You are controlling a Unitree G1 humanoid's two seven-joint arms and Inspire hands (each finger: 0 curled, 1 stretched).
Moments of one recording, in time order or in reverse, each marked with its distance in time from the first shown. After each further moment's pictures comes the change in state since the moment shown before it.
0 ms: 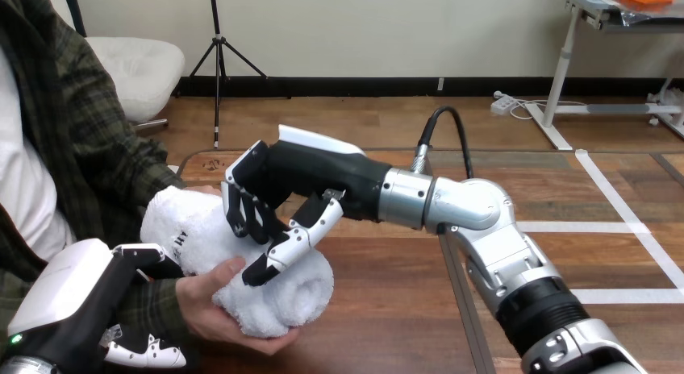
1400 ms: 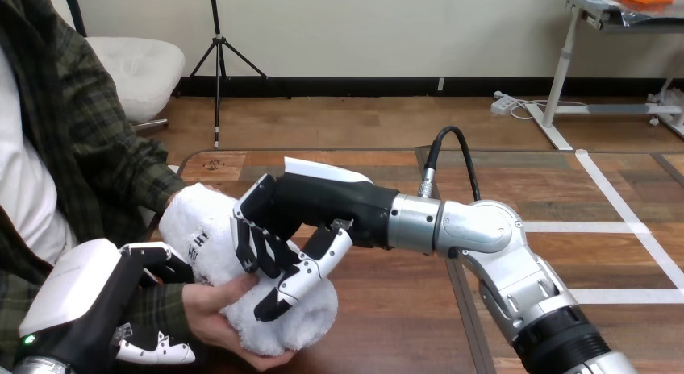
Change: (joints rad) left arm -0.016 -0.036 -0.028 0.002 0.042 0.025 0.041; right arm 0.125 -0.055 0.055 -0.216 -0.007 0.137 0.027
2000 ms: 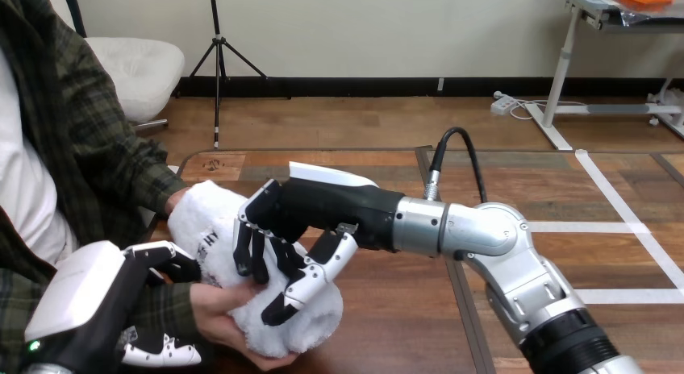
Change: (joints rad) left arm 0.011 -0.017 -0.012 0.007 0.011 -0.031 0.047; right arm 0.018 -0.027 0.013 -0.035 -0.018 0.012 -0.009
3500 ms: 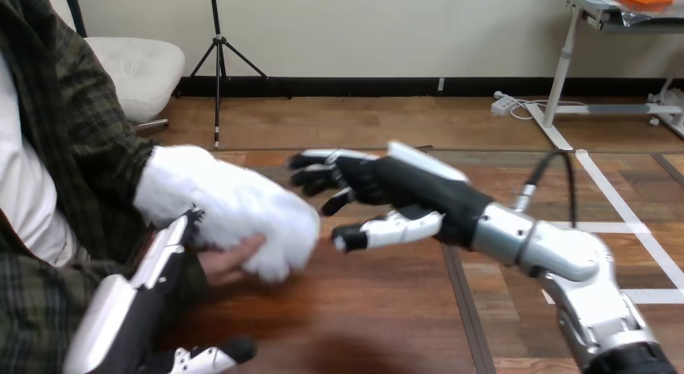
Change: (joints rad) left arm -0.069 -0.052 -0.073 0.457 -0.125 -0.584 0.201; right arm 0.129 -0.133 -0.142 0.005 0.105 -0.106 -0.093
